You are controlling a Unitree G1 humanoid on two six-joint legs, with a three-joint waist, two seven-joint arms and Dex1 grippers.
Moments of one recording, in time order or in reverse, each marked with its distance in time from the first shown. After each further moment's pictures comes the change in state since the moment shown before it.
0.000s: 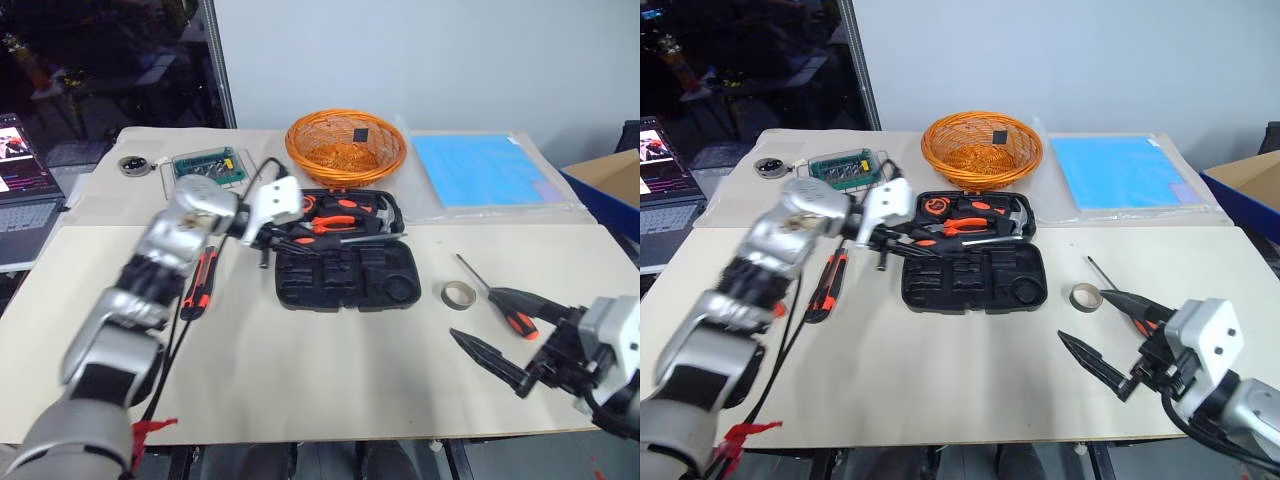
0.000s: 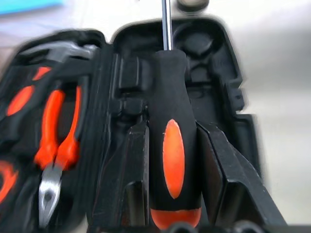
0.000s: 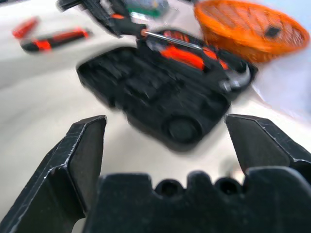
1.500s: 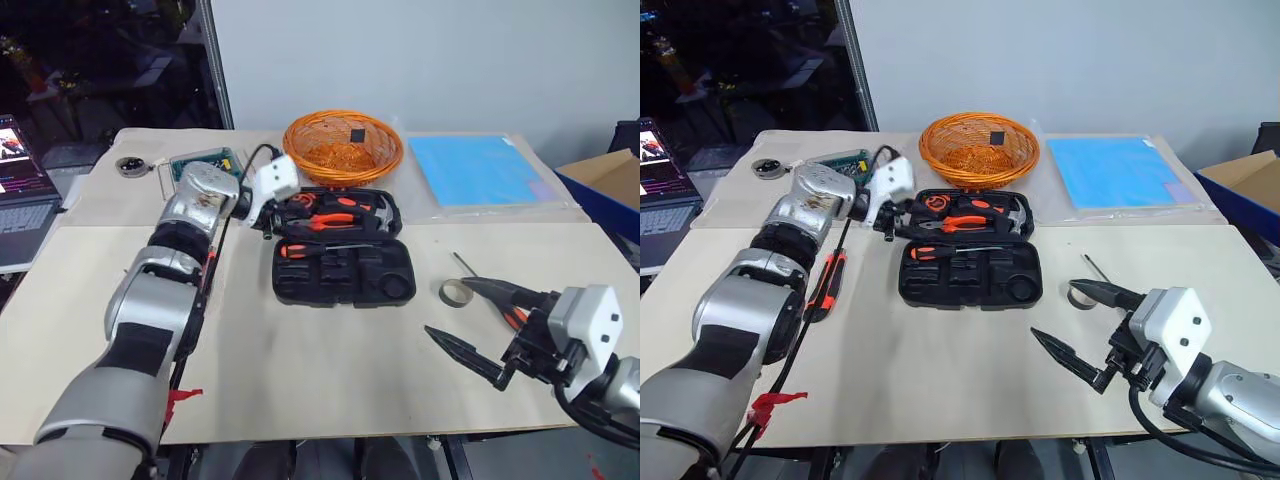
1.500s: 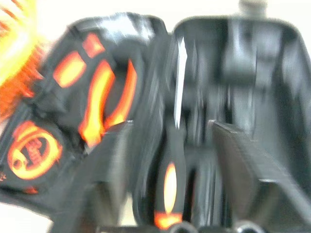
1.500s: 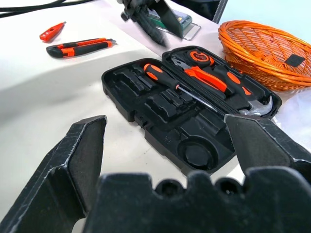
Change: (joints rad) left arm -0.048 -0.106 0.352 0.330 0.072 -0.029 0.072; right arm -0.190 -0.045 0.169 -0.034 -0.016 0.042 -0.076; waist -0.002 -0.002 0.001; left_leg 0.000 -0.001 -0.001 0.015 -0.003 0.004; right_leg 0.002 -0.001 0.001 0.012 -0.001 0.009
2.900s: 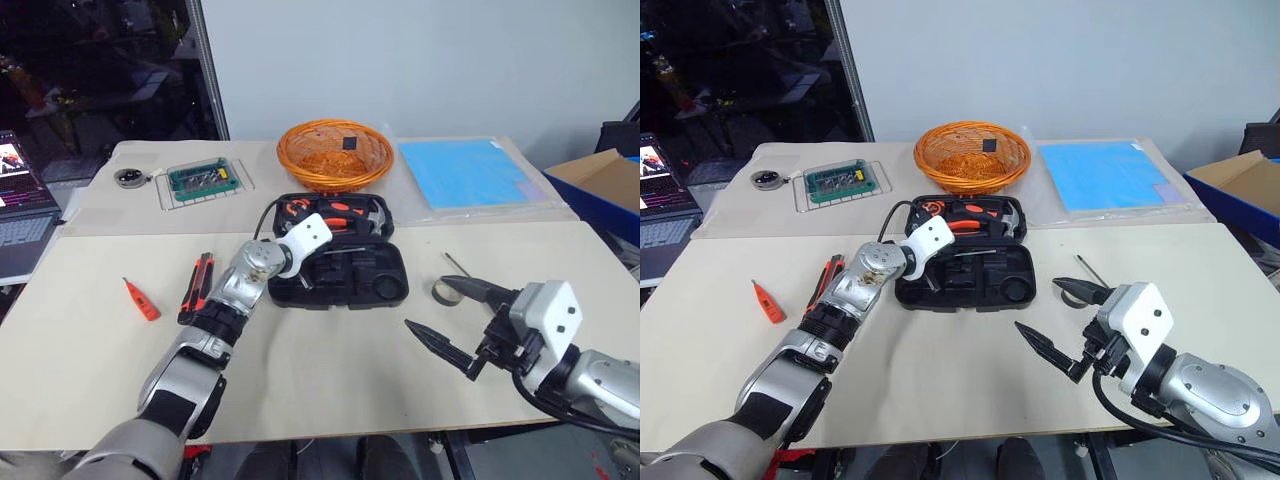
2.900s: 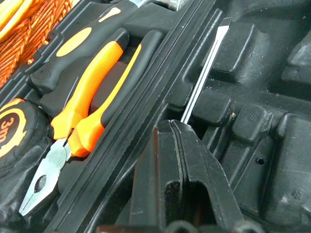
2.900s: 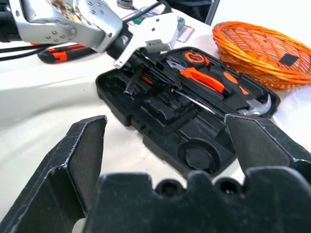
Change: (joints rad) left arm 0.280 -0.146 -0.242 -0.284 0.173 0.056 0.585; right arm -0.116 0.021 0.151 0.017 -0.090 0.047 -0.057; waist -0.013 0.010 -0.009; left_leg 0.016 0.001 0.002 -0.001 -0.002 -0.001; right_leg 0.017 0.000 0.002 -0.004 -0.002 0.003
